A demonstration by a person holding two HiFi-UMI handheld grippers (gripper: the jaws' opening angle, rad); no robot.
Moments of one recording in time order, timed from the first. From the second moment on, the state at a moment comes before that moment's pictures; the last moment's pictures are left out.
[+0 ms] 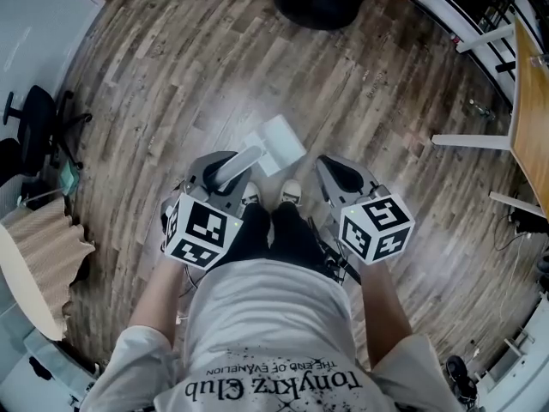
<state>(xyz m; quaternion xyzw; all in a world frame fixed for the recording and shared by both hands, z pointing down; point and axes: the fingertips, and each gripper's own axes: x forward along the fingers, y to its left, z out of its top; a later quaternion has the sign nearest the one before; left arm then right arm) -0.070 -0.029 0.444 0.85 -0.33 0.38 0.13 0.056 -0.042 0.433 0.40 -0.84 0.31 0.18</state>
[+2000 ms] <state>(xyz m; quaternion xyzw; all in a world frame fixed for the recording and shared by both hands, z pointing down) -0.057 -0.083 0.582 0.83 -0.37 0.38 0.15 0.070 -0.043 0.501 0.41 -0.81 0.37 0.19</state>
